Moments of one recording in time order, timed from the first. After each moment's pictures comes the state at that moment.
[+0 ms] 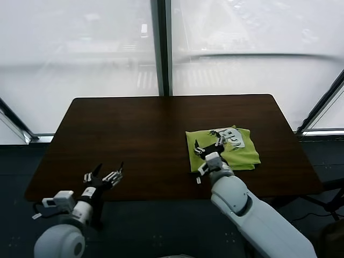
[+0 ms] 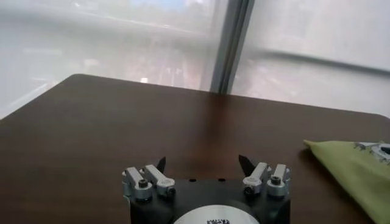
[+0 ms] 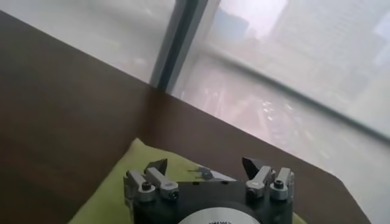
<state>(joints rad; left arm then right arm) 1.69 -1.36 -0.66 -2.31 -0.44 0.50 -0.06 -0.94 1.04 -0.17 1.95 0.33 -0.62 0.55</state>
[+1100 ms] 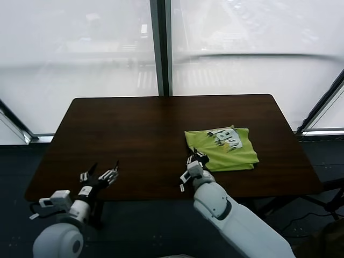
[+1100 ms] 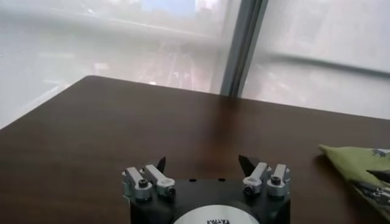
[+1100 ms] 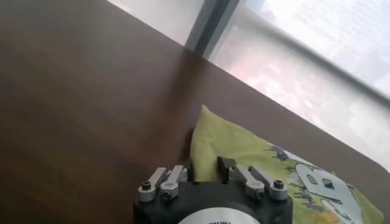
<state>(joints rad) 1.67 -1.36 -0.69 -2.28 -0.45 0.48 -0.06 -0.94 1.12 -0.23 1.86 0.31 -0.61 0.52</state>
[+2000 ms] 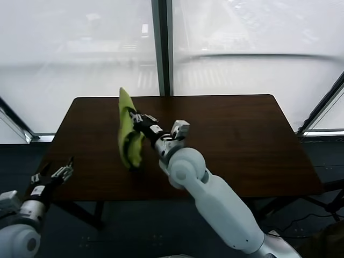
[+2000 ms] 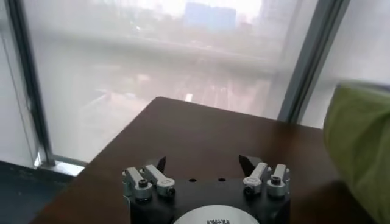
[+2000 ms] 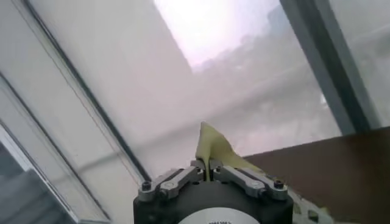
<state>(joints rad) 1.69 -1.30 -1.00 -2.25 -0.65 0.48 -0.08 -0.74 1.39 -0.14 1.90 1.03 -0.31 0.38</state>
